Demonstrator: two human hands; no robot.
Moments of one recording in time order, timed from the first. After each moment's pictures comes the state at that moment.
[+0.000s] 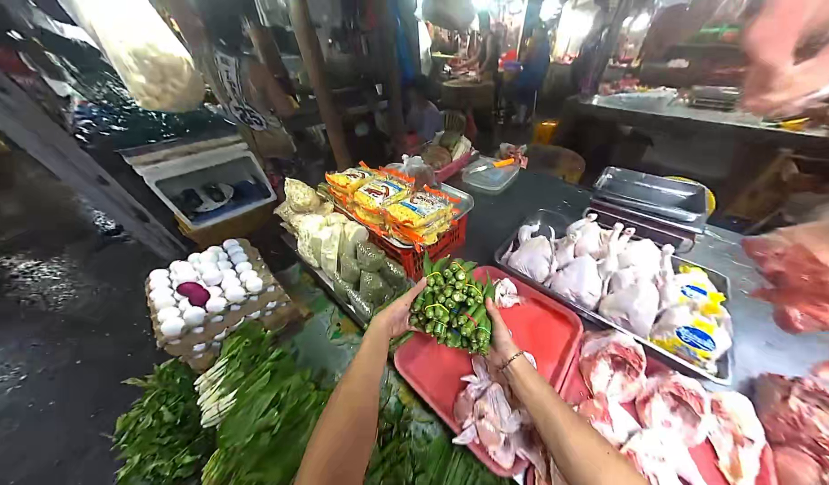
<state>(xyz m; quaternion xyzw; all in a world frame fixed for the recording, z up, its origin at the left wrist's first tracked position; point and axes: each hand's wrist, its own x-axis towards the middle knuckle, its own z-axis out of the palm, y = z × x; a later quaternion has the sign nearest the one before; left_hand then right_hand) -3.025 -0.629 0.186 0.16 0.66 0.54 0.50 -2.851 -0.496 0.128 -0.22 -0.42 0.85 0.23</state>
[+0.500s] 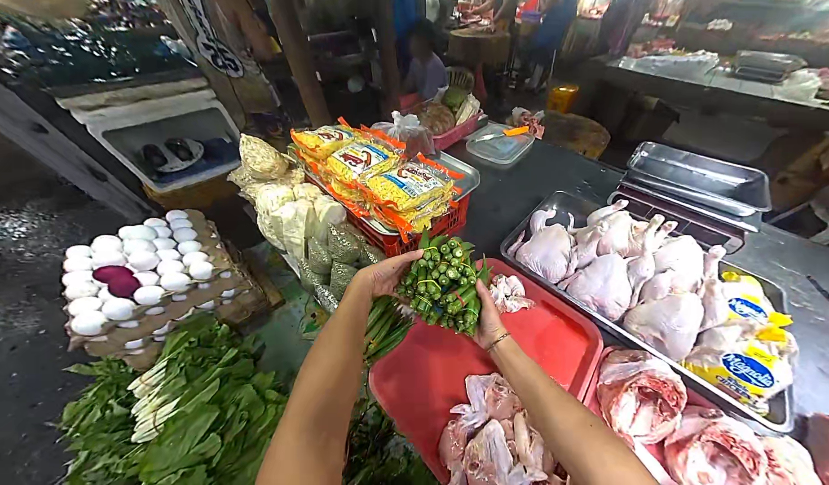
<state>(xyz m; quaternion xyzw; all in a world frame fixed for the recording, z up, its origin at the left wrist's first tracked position) -3.131 -0.555 0.141 0.22 0.70 0.44 0.52 -2.923 -0.433 0.075 -0.24 -0.38 0.87 0.20</state>
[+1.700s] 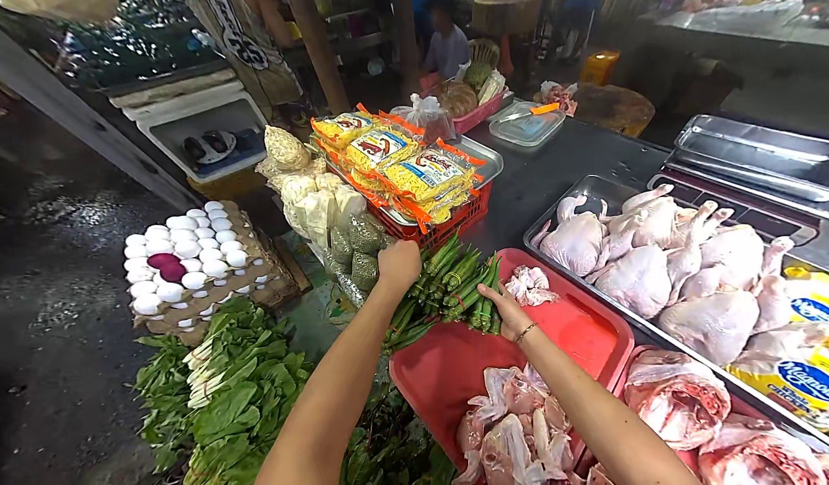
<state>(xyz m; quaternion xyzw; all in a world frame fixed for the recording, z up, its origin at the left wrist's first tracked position) -3.101 -0.548 0.168 0.30 0.95 0.06 0.10 -2.918 -0.414 0.066 -0.29 -0.48 0.82 0.10</state>
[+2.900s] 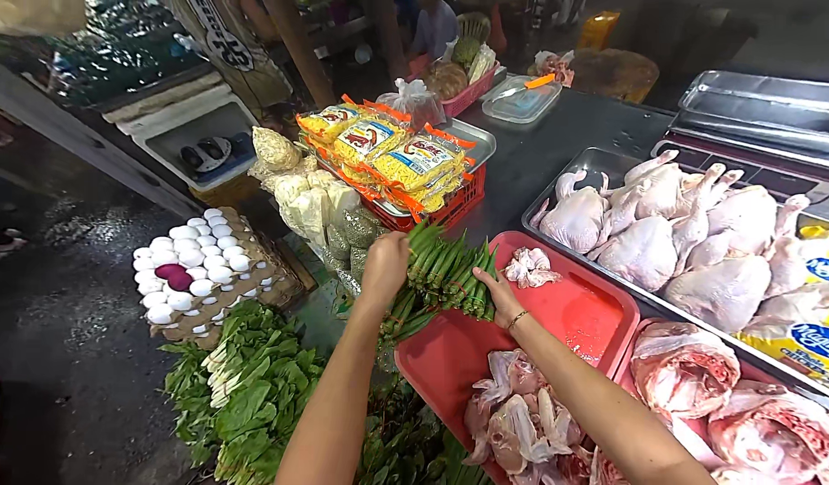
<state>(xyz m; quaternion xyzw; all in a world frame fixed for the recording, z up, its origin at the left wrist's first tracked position) -3.061 -0.593 0.201 0.34 0.90 0.27 0.06 -2.927 -0.430 0.057 -0.32 -0.44 0.83 0.14</state>
